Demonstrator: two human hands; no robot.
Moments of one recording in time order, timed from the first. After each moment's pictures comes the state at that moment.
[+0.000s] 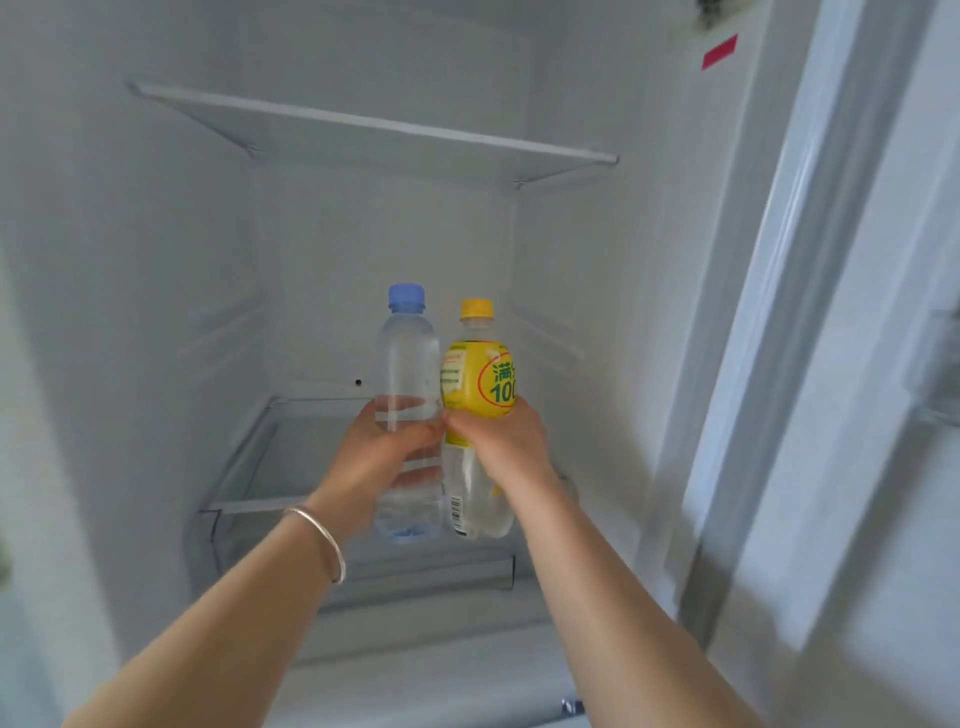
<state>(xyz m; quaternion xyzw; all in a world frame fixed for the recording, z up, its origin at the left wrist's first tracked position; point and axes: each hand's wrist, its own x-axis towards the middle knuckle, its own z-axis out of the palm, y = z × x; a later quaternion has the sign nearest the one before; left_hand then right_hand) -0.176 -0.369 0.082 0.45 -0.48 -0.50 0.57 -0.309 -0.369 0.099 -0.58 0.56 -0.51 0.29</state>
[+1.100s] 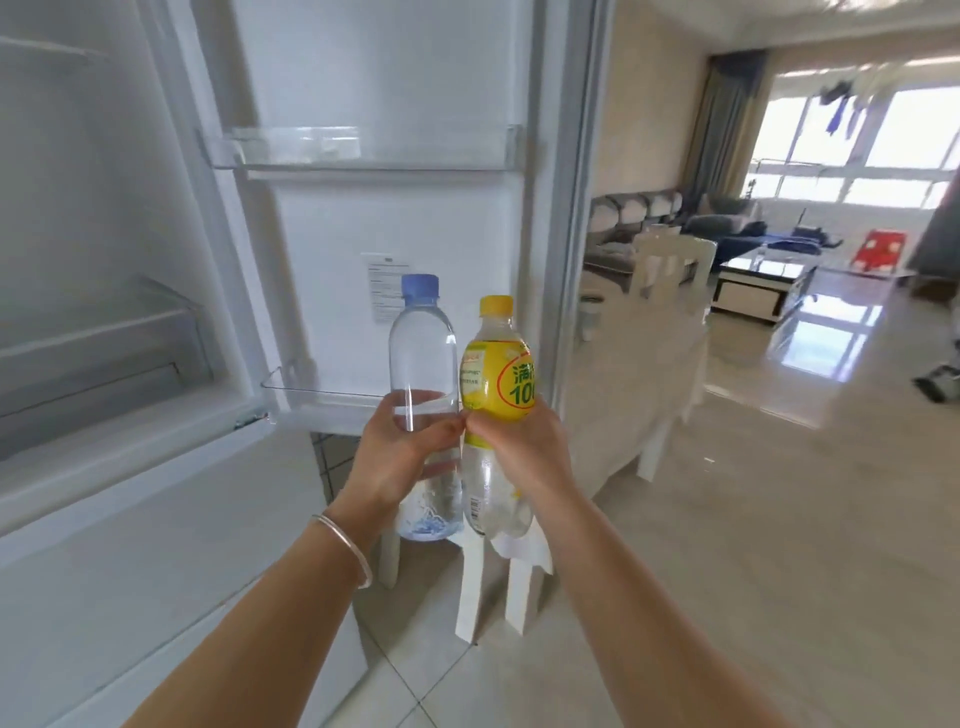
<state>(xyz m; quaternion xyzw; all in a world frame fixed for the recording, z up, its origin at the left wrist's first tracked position) -0.392 0.109 0.009 0.28 -0.61 -0.65 0.34 -0.500 0.189 0.013 -0.32 0.74 -0.57 0.14</state>
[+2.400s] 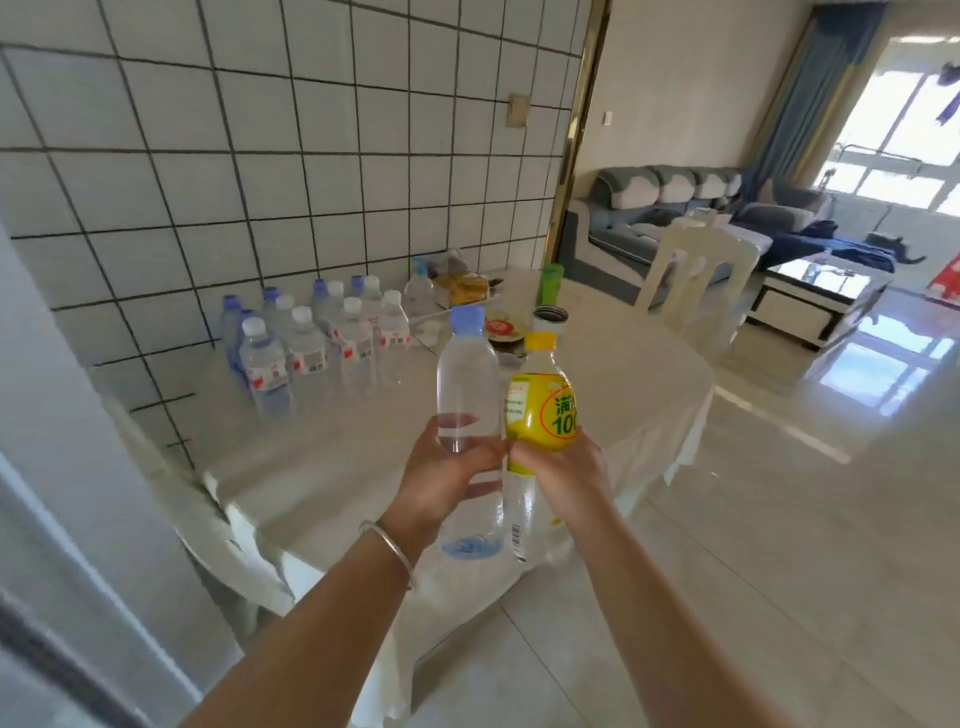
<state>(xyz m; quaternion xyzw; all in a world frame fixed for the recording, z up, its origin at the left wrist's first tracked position) -0.919 0.032 -0.066 0.32 -0.52 -0.72 0.32 -1.032 0.108 -0.049 -0.29 0.80 -0.48 0.21</state>
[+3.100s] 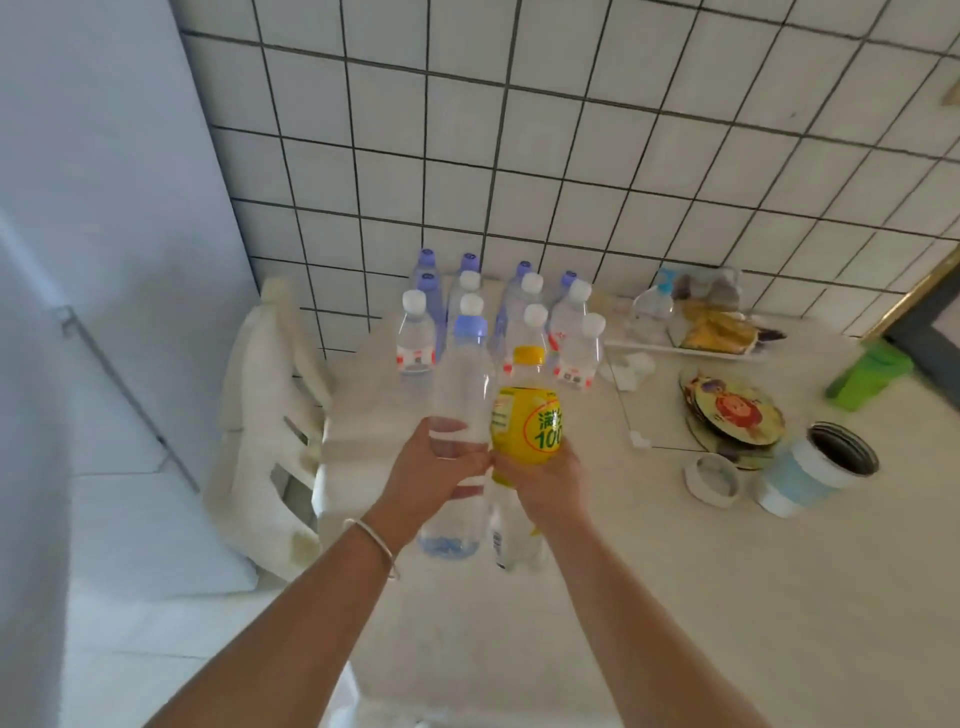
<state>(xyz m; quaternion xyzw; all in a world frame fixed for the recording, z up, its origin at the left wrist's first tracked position) -0.941 -0.169 -0.139 0.56 -0.38 -0.58 0.46 -1.078 -0.180 -0.139 -0.46 0.69 -0.37 0.41</state>
